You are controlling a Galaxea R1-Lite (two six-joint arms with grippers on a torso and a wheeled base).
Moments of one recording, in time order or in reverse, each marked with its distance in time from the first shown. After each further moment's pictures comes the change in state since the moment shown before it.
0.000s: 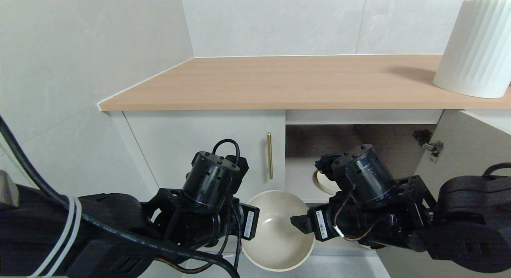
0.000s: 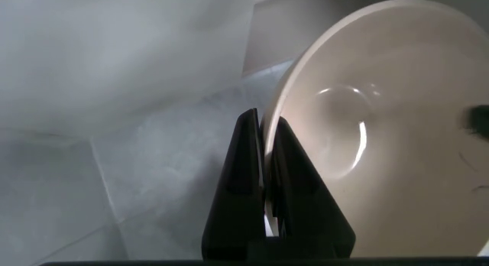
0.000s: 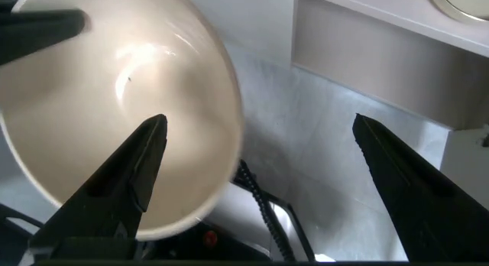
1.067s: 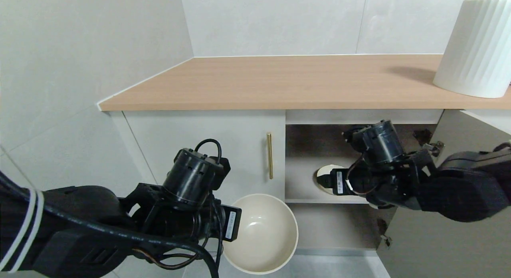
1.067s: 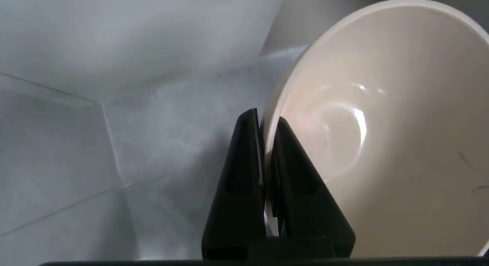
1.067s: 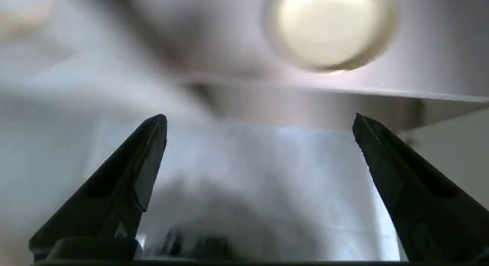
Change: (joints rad) left arm 0.055 -0.061 0.000 0.155 -0.002 -0.035; right arm -0.198 0.025 -0.053 -0.047 -0.100 0.002
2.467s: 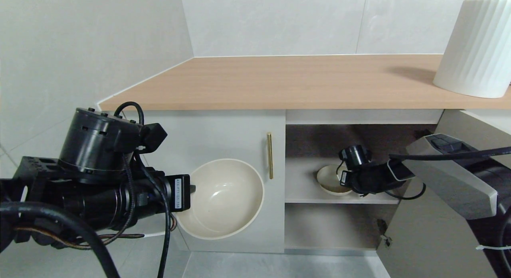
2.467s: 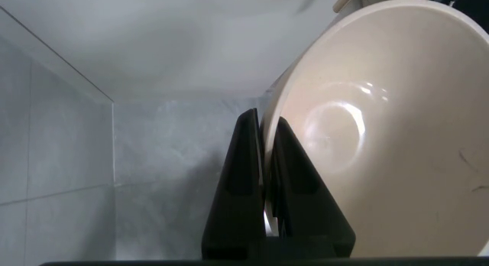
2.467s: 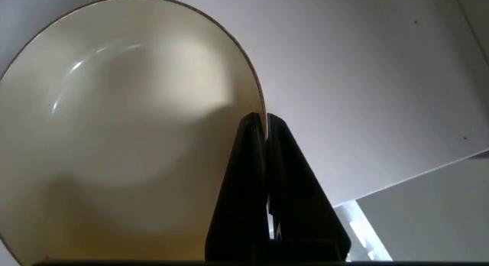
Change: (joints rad) left arm 0.161 -0.256 -0.034 0.150 -0.031 -0.089; right arm -0.354 0.714 -0.525 -0.041 -0.183 0.103
